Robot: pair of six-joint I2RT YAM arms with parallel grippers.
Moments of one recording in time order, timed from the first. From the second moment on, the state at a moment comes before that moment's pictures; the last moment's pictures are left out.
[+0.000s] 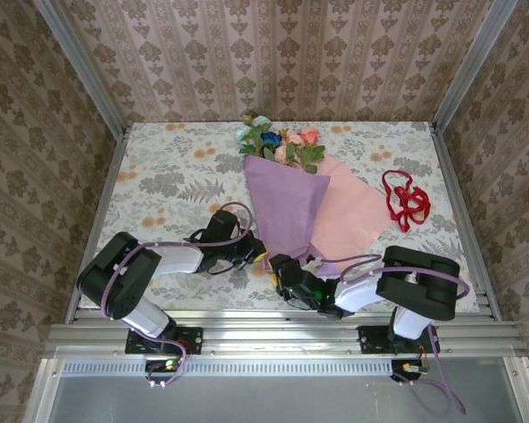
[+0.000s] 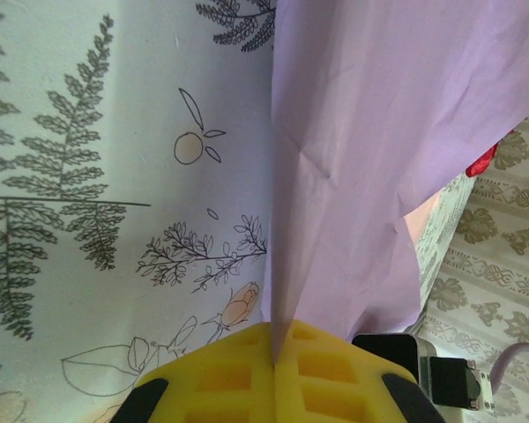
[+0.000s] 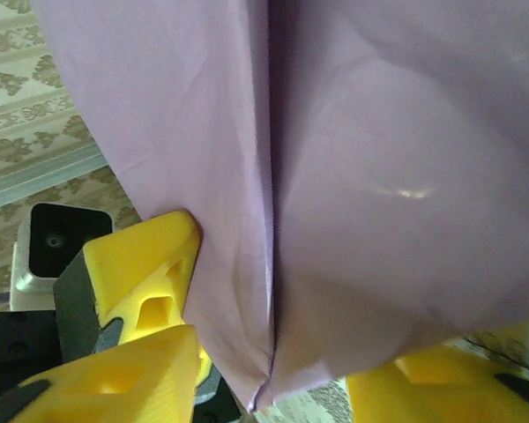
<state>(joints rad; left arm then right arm) -0.67 1.55 0.52 0.26 0.53 -1.19 1.15 1.67 0.43 0.67 0.44 2.08</state>
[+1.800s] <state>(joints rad) -0.49 1.90 0.93 0.16 0.59 -0.99 1.12 1.67 0.43 0.65 0.44 2.09</state>
